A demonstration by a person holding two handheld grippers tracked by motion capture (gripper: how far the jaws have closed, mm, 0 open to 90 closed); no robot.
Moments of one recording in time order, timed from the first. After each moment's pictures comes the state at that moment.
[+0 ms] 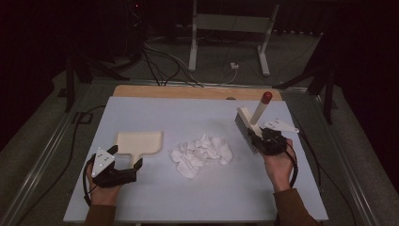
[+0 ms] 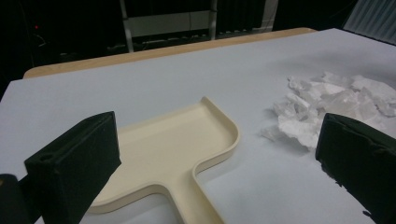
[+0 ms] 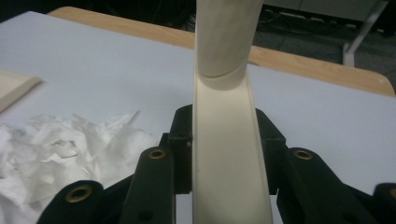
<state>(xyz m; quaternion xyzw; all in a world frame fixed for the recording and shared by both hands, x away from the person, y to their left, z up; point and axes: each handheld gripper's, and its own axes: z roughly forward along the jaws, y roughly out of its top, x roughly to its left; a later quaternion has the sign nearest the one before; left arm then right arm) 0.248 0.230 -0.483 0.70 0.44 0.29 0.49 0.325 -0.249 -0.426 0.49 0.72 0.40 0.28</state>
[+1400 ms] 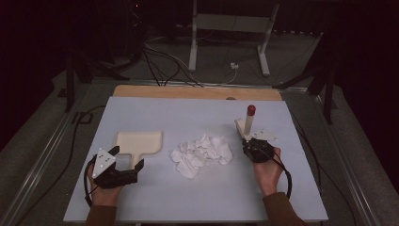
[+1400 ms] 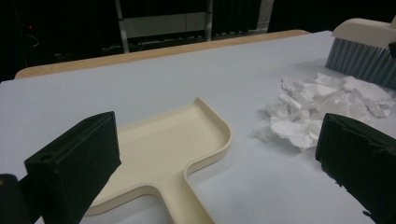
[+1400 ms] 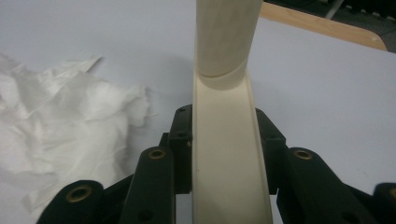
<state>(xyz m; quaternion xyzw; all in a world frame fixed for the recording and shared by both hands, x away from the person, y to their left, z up) 0.246 0.227 -0.483 0.70 0.44 0.29 0.49 0.329 -0.226 -0.481 0.51 0.74 0.32 0.31</state>
